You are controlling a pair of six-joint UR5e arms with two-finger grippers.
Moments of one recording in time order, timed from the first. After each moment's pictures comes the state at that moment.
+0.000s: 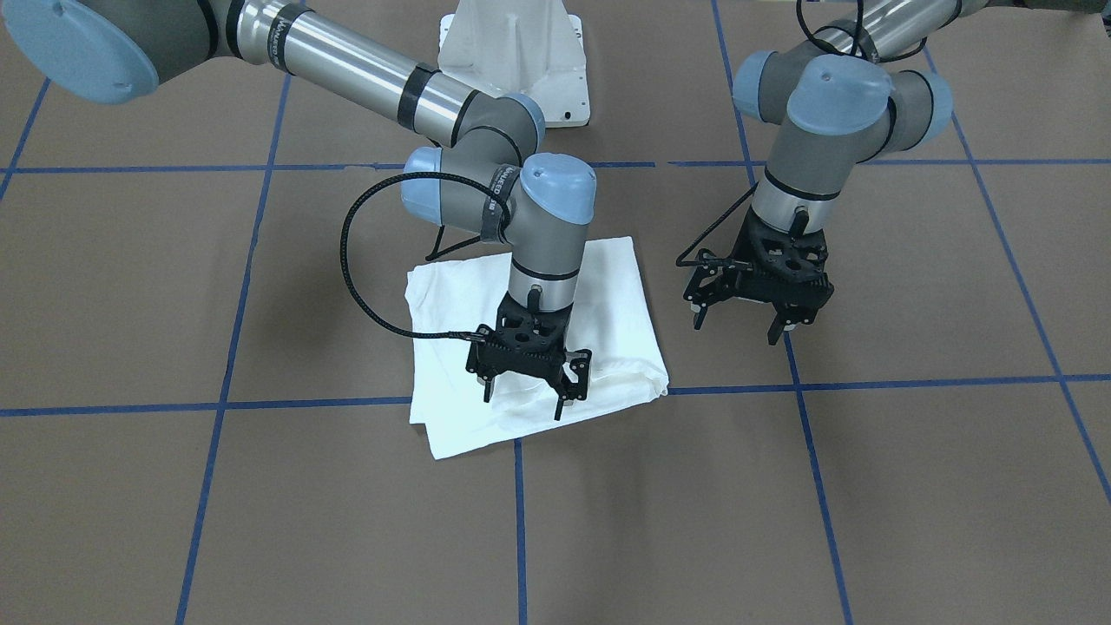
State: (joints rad) left arm -0.77 -1.99 -1.76 -1.91 -1.81 -0.83; right arm 0.54 -0.51 1.07 -1.37 1.43 1.48
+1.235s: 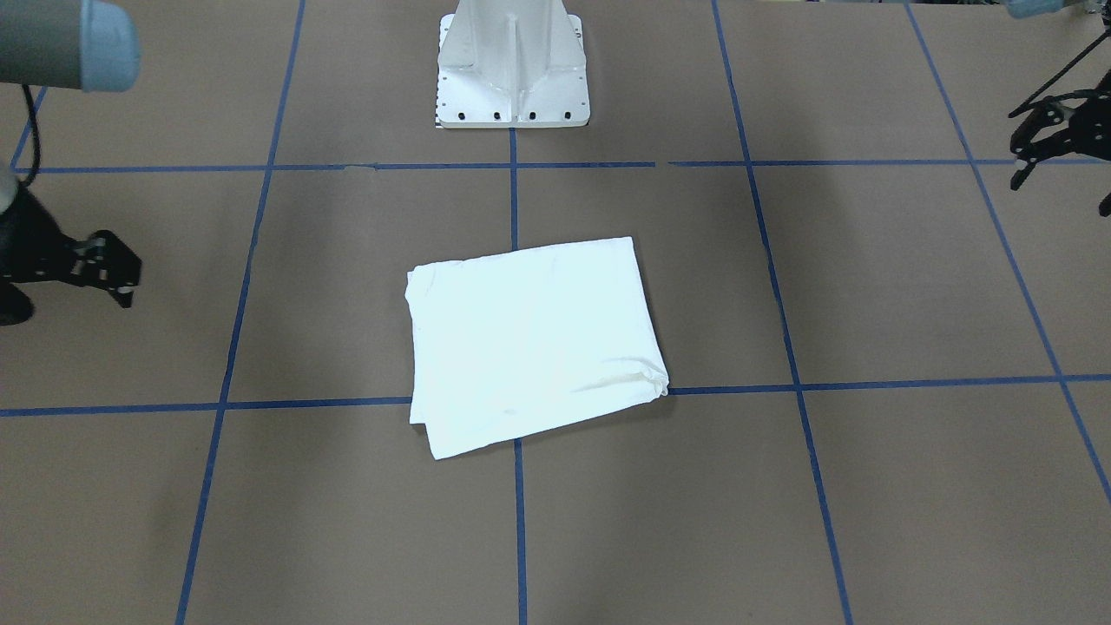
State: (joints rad) left arm -1.33 -1.39 -2.06 -1.76 -2.20 0.01; right arm 1.16 -1.28 1.90 -1.89 2.14 0.35
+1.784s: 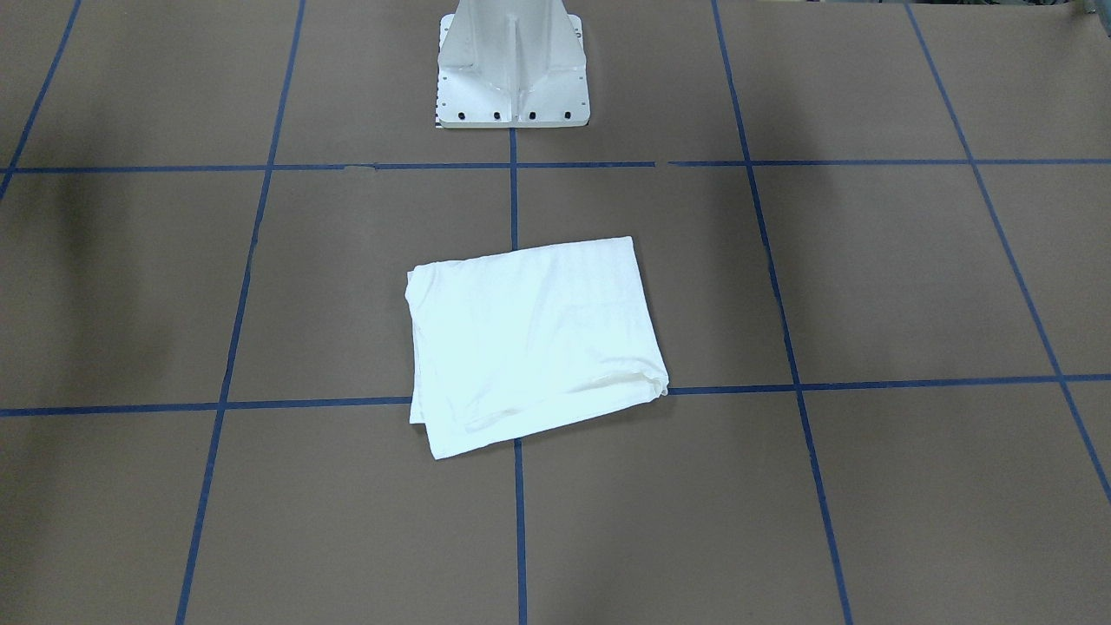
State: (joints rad) left arm -1.53 -1.35 -1.89 -1.72 -2.32 0.05; right arm 1.39 -1.66 1.92 -1.80 2.26 0.13
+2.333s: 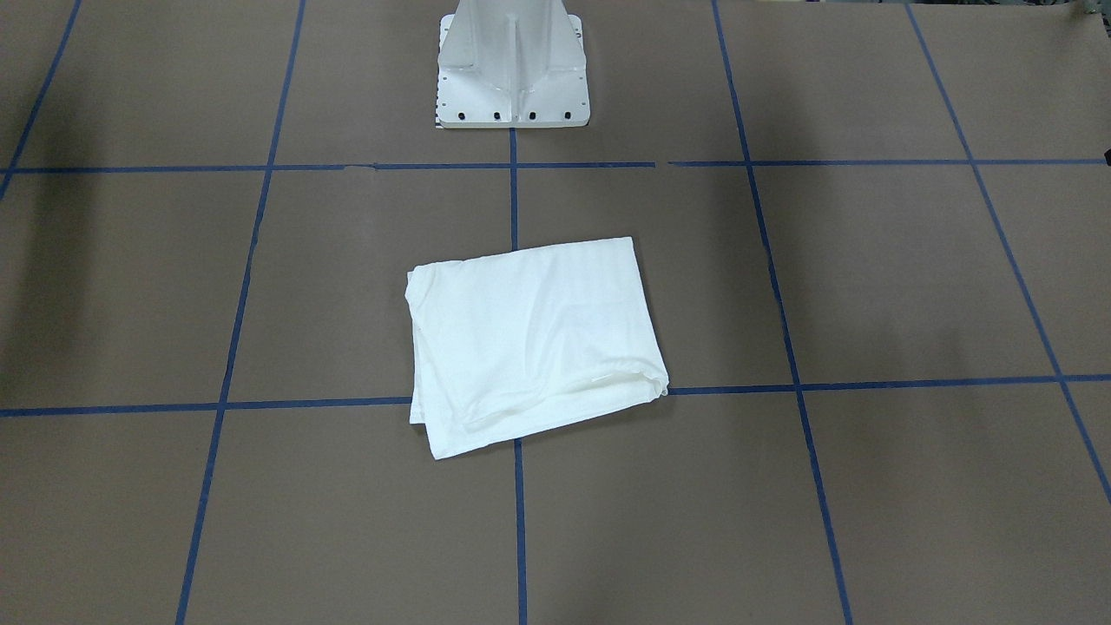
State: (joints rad) left arm -1.54 -1.35 -1.90 -1.54 -2.35 0.13; right arm 1.57 -1.73 1.91 -1.75 2.35 -0.02
